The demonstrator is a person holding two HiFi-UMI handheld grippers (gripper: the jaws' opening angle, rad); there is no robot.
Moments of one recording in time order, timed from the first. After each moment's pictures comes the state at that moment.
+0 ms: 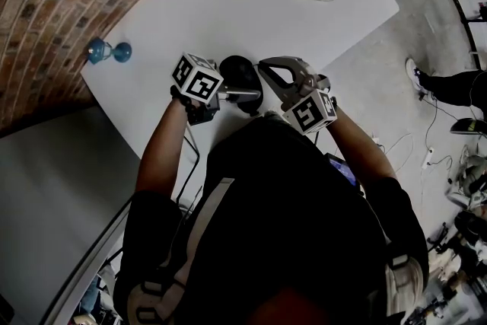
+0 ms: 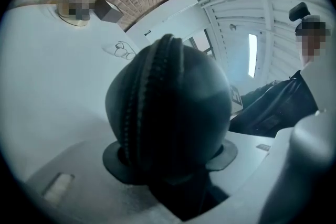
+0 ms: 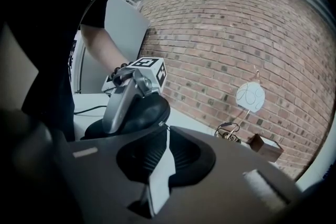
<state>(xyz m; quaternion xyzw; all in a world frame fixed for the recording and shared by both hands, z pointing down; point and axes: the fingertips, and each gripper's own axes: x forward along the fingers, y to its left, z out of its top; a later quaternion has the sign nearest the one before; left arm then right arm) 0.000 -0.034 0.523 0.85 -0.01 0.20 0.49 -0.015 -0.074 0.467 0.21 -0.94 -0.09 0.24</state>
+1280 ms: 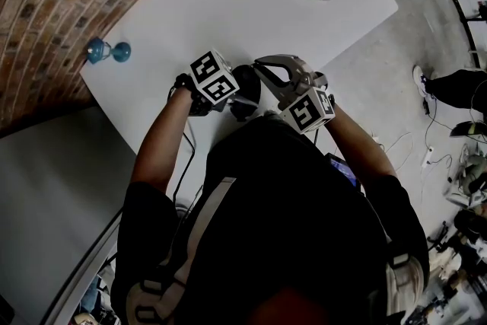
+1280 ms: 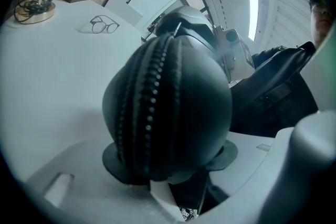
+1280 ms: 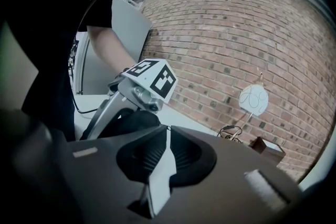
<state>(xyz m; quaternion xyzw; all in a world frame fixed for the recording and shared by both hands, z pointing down) 0.003 0.009 0.549 0.82 0.10 0.37 0.42 -0.024 -0.072 0.462 0.20 -0.95 -0.10 0.24</state>
